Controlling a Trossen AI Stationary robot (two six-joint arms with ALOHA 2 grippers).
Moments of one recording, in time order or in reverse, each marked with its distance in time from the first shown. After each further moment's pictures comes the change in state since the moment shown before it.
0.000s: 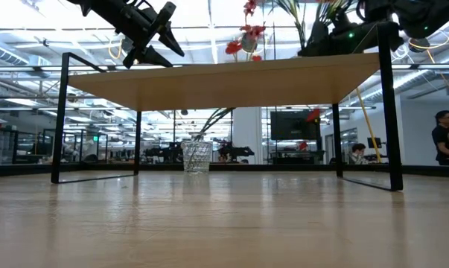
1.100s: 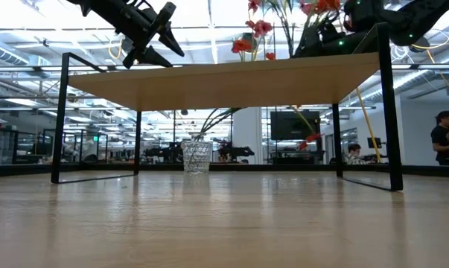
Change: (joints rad) left arm 0.000 0.000 0.000 0.000 -0.001 -0.011; right arm -0.007 0.129 0.030 0.031 -0.154 0.101
